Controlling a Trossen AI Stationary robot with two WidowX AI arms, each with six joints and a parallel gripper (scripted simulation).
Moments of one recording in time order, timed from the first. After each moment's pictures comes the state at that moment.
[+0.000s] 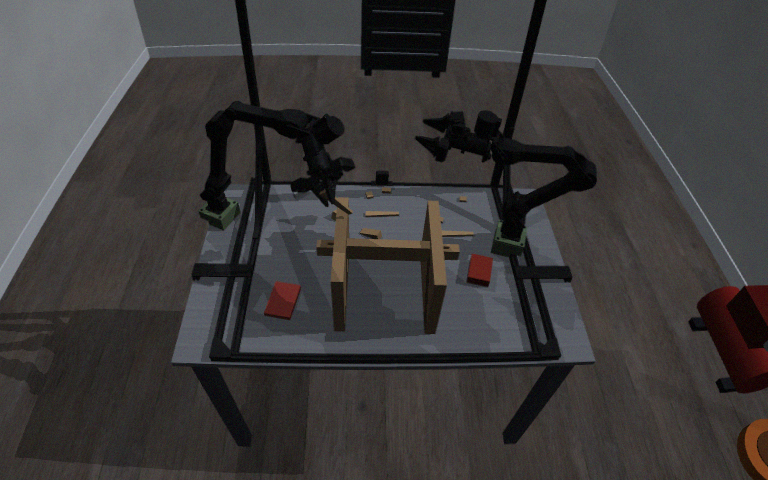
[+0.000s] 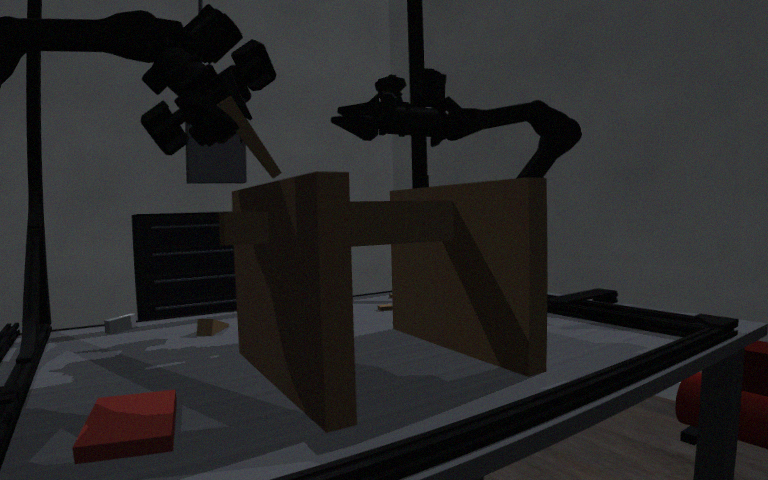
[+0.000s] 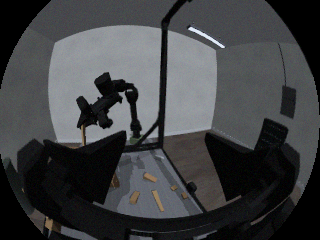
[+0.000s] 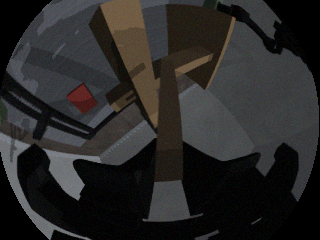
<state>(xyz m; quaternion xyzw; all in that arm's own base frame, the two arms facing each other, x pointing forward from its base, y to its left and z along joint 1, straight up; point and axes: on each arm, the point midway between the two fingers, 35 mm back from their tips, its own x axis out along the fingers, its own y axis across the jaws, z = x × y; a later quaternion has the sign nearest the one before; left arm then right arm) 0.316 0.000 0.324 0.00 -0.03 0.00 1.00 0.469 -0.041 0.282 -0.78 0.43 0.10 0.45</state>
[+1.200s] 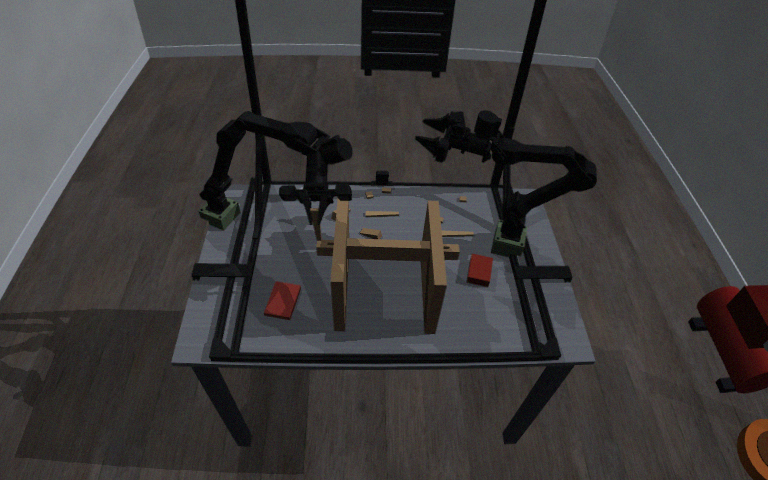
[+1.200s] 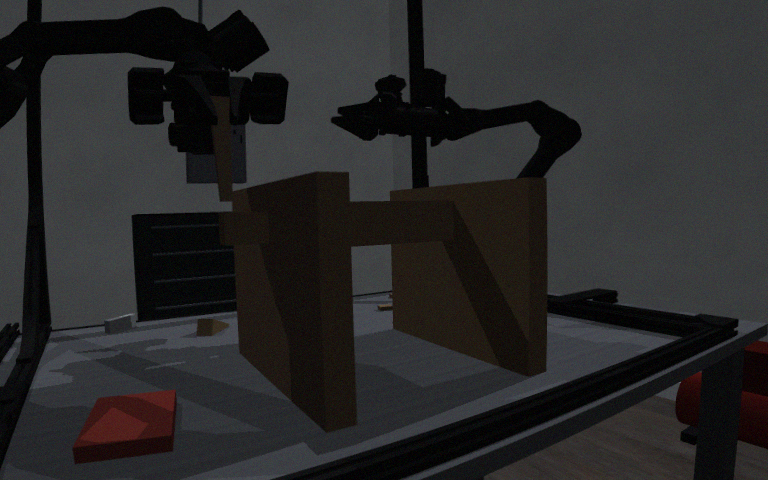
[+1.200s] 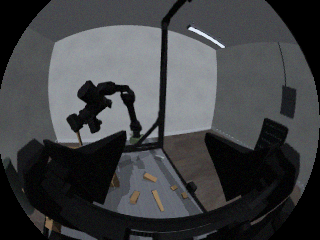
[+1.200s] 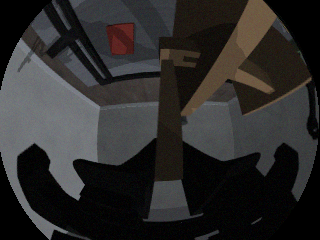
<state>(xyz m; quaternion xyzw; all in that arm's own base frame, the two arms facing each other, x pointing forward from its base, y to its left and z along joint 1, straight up) 0.316 0.000 0.323 0.00 -0.03 0.00 1.00 0.469 -0.105 0.268 -0.81 0.52 0.21 0.16</state>
